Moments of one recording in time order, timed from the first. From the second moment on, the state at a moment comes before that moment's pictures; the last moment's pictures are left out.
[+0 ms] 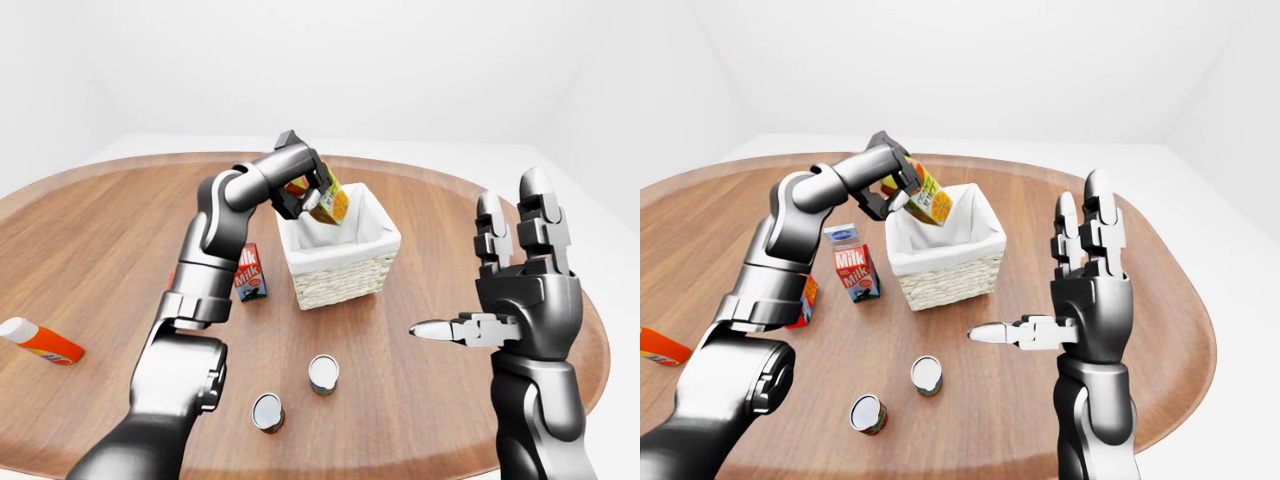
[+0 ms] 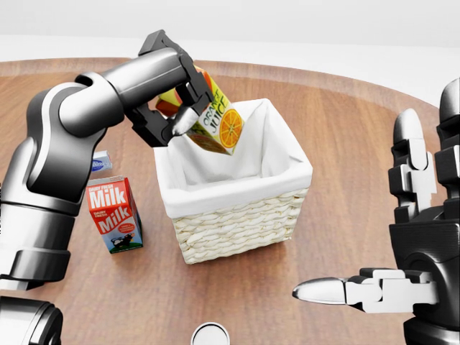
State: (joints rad) left arm -1.03 0.24 -0.02 0.49 0.67 -0.09 -0.70; right arm 0.13 0.00 -0.09 -0.78 0.18 0.09 0.05
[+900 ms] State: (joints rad) left arm -1.04 0.23 -0.04 0.65 0.79 -0.09 -0.70; right arm 0.14 0.00 -0.09 -0.77 0.19 0.09 0.05
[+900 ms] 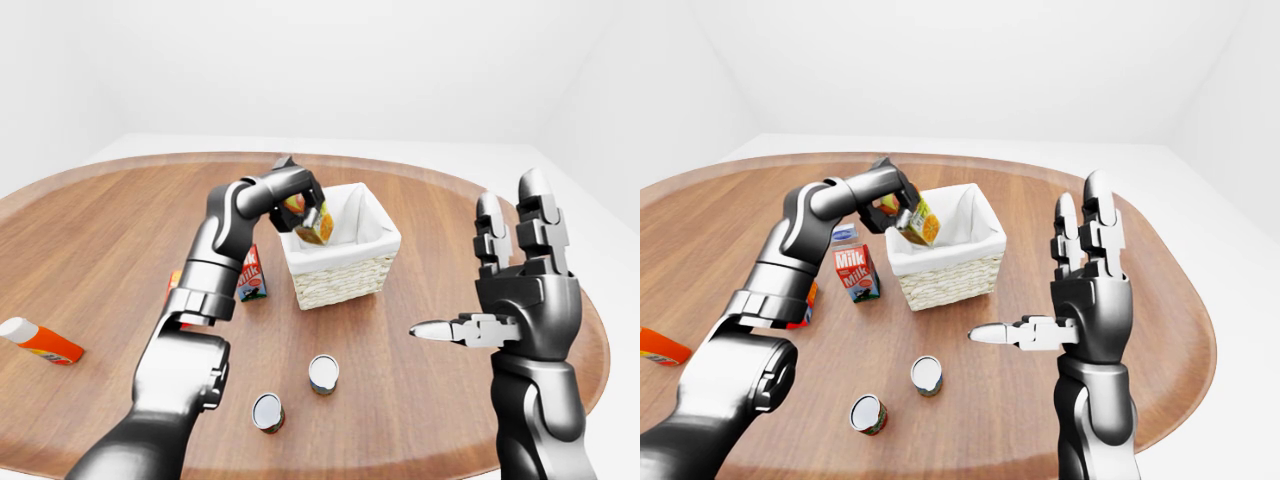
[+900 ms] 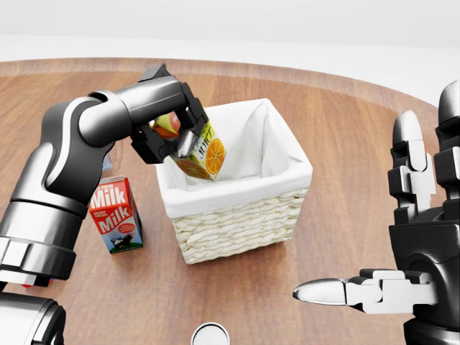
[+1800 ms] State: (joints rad) left arm -1.06 0.22 -0.01 0.56 0.75 -0.09 -0.70; right arm 0.14 0.00 -0.08 -0.76 0.18 0.09 0.05
